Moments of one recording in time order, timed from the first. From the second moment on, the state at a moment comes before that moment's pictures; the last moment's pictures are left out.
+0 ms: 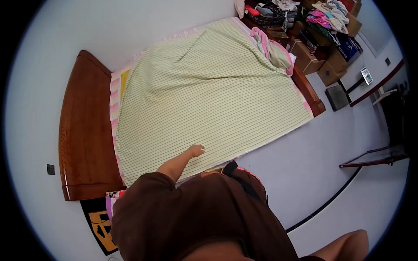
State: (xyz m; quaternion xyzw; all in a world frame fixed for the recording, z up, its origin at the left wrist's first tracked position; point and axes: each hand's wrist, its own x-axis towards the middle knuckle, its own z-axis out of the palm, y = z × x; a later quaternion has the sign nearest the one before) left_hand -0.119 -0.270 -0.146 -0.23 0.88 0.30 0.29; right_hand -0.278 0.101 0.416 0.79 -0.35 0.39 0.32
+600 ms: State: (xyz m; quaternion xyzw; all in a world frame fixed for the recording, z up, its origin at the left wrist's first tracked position) left_hand -0.368 -0.136 -0.146 -0.19 0.86 0.31 0.36; right_hand -0.566 0.163 0.399 0.81 -0.36 0.39 0.25
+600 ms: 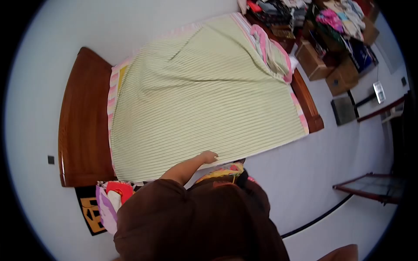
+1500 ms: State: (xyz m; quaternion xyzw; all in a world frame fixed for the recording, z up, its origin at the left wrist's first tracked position) left_hand -0.733 0.099 -0.155 -0.29 0.82 0.38 0.30; right_hand -0.962 0.421 0.478 0.74 -0.39 0.42 0.35
